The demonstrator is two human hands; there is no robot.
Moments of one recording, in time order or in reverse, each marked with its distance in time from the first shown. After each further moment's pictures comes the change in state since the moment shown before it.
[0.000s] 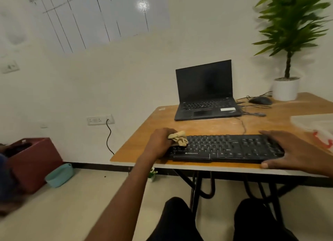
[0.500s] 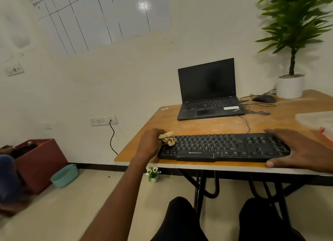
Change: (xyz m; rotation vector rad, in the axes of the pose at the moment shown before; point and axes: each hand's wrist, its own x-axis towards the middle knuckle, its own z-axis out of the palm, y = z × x) left_hand -0.006 -0.040 -0.010 0.033 0.090 -0.090; right_hand 0.001 -0.001 0.002 0.013 -0.014 0.023
